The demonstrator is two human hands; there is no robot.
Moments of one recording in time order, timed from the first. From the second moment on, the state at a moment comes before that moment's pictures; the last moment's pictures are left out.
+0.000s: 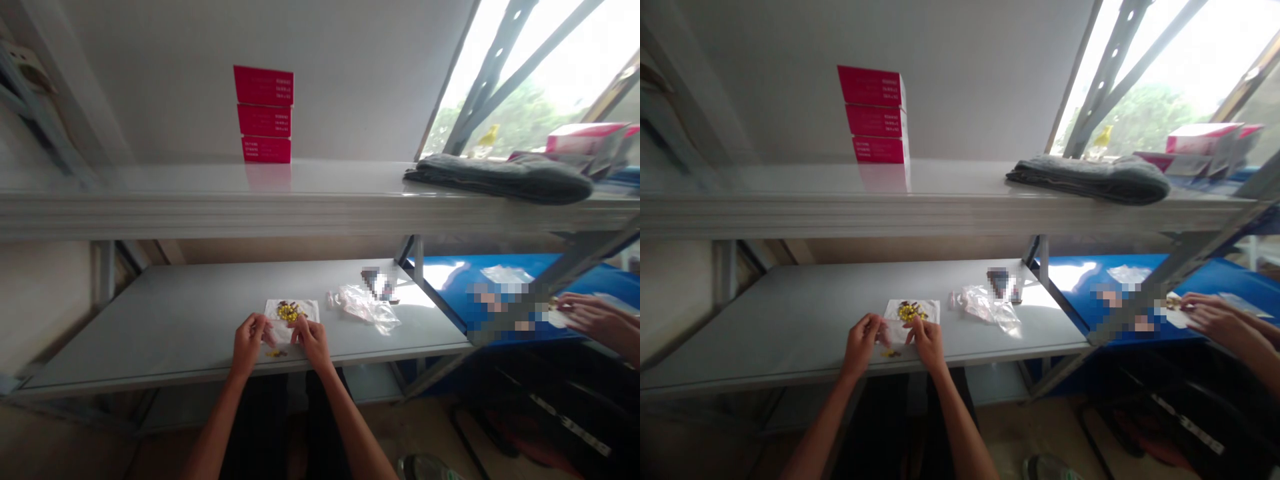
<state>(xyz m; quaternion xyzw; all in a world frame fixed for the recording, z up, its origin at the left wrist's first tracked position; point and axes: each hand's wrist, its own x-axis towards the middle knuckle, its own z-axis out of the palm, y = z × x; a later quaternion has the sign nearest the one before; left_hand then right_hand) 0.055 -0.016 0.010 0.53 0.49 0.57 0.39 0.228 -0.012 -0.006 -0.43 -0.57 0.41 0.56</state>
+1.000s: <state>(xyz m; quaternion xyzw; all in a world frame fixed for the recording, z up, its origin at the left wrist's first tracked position) 0.023 -0.003 -0.016 0.78 0.53 0.33 -0.07 0.354 0.067 0.025 -0.71 -0.58 -0.05 0.40</state>
